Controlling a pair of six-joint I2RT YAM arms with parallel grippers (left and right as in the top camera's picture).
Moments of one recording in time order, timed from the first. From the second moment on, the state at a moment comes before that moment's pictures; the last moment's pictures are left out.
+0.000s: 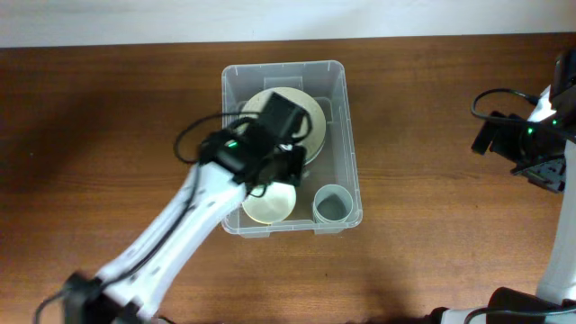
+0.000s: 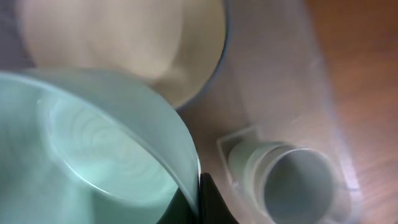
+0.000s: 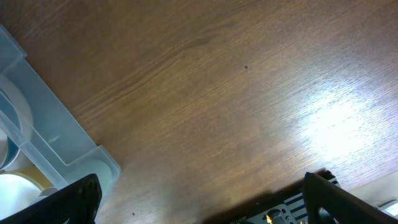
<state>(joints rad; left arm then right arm) -0.62 1.64 1.50 -0.99 0.00 -0.36 -0.31 1.59 1.88 -1.66 -0.02 0.27</state>
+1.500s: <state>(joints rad) -0.03 1.60 1.55 -0.85 -0.07 -0.25 0.05 1.65 1.88 -1.14 0.04 0.22</state>
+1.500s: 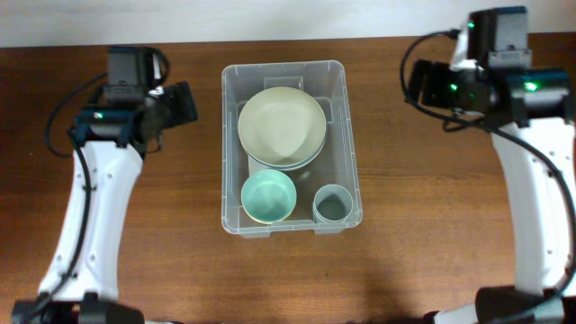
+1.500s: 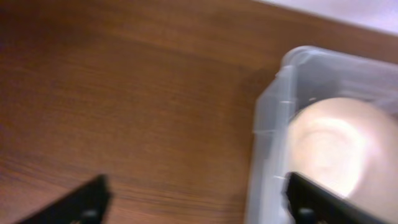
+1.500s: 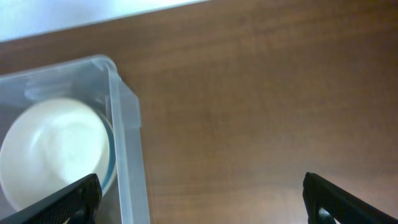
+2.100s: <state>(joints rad) 0.07 1.72 1.55 -0.89 0.01 -0.16 0.06 1.72 1.88 -1.12 0.10 0.23</state>
